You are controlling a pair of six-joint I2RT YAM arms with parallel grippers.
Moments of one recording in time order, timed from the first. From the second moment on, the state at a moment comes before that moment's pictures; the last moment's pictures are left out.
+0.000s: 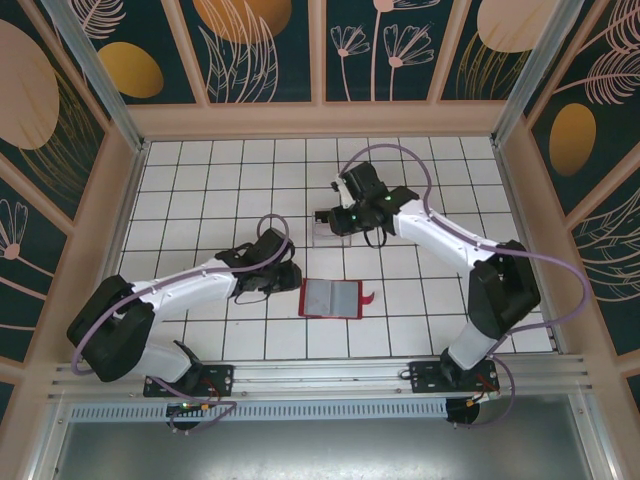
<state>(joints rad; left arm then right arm) -0.75 1.43 0.76 -0.37 0.09 -0.84 0.65 1.63 1.28 -0.61 -0.13 0.33</state>
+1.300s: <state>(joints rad) -0.47 1.30 0.66 -0.33 0.16 -0.76 0.90 1.74 1.08 -0.51 -0.35 0.94</state>
